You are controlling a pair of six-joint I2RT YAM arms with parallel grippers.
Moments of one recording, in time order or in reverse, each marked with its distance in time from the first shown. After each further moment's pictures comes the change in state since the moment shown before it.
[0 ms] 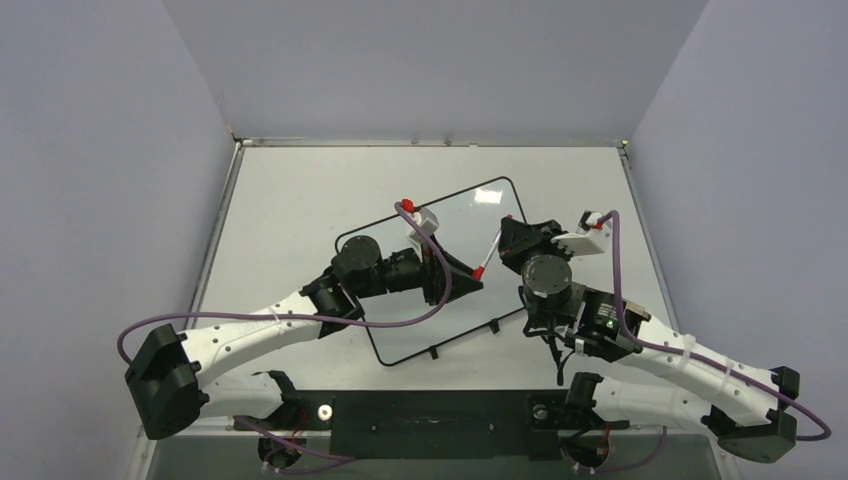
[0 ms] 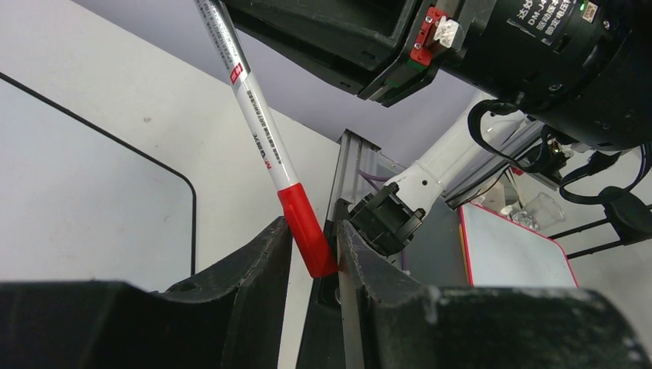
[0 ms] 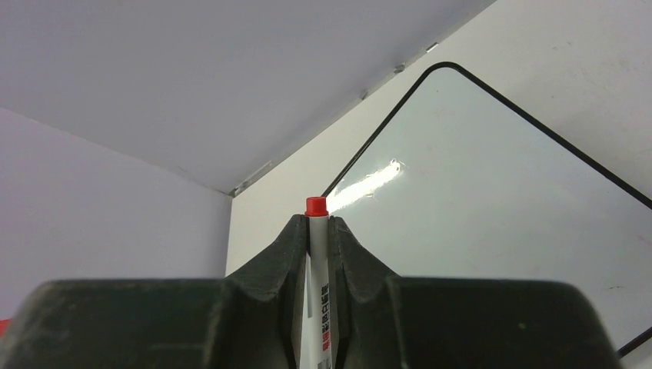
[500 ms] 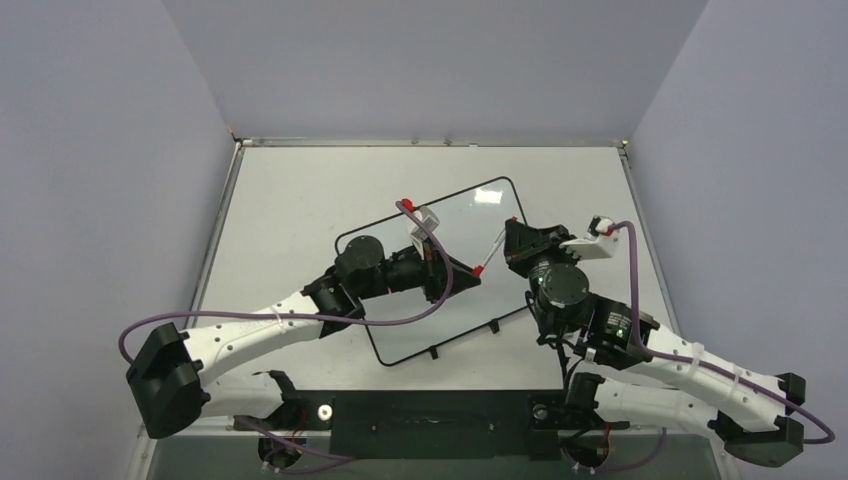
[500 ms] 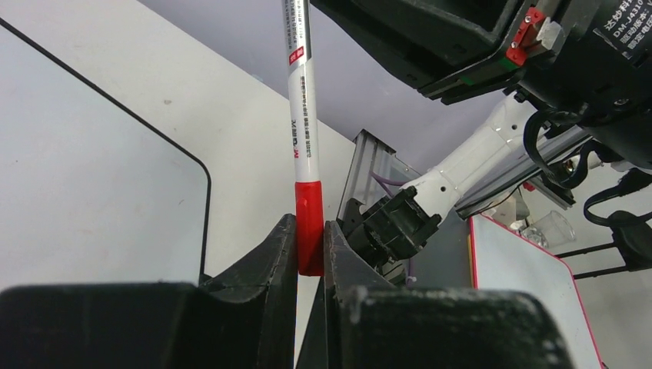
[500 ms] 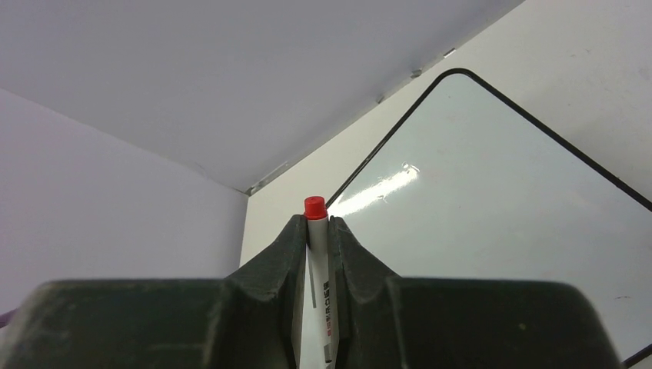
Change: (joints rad) left arm 0.003 0.008 -0.002 -0.029 -0.061 -0.029; right arm 0.019 -0.054 -0.042 0.074 -0.002 -0.051
